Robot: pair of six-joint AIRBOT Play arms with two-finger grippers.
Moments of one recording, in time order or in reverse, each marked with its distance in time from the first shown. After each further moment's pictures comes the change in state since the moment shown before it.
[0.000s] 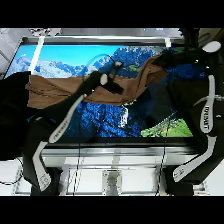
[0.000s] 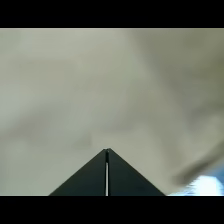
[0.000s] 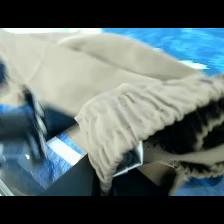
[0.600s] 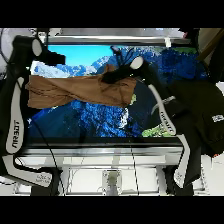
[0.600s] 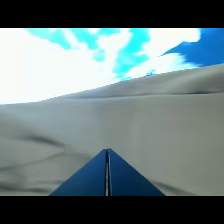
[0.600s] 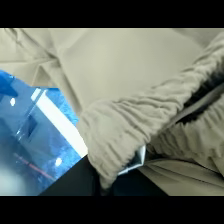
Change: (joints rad) left arm 0.410 0.314 -0.001 0.248 -0.241 -0.087; right arm 0.520 -0.238 0.033 -0.109 -0.348 0.008
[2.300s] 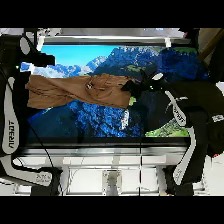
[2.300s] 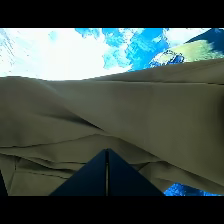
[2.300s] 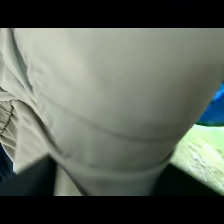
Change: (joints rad) left arm 0.055 0.016 -0.001 0.013 -0.043 0.031; right arm -0.321 -0.016 -0.367 0.237 0.055 0.159
